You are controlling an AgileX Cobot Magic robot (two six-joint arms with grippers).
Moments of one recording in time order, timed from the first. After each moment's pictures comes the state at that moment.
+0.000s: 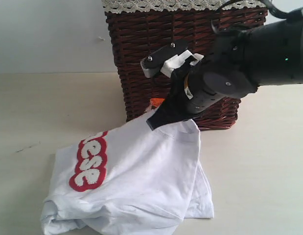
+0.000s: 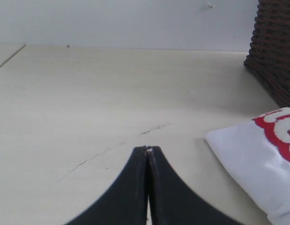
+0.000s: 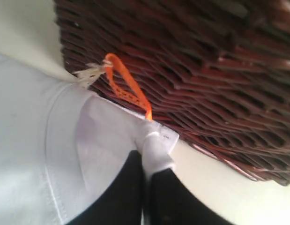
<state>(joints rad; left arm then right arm) -0.03 0.01 0.00 0.00 0.36 -0.06 0.53 1.76 -1.12 -0.54 0.51 0.48</state>
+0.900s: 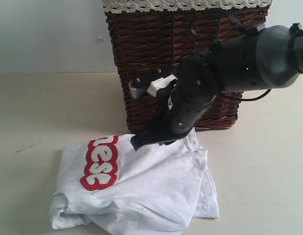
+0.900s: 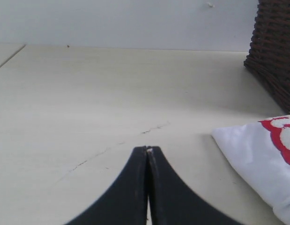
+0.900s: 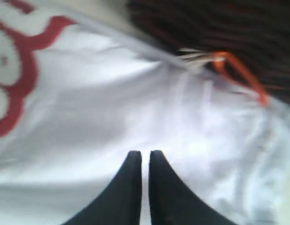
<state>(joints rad) -0.03 0.01 0.00 0.00 0.36 -0.06 0.54 1.87 -1.19 -0.03 0.56 0.11</state>
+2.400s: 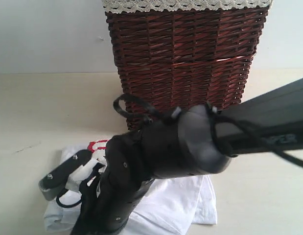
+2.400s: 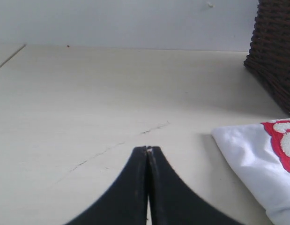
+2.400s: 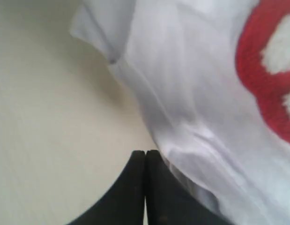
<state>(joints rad) -0.03 0.01 0.00 0.00 0.36 -0.06 0.90 1.96 -1.14 0.39 0.51 -0.26</state>
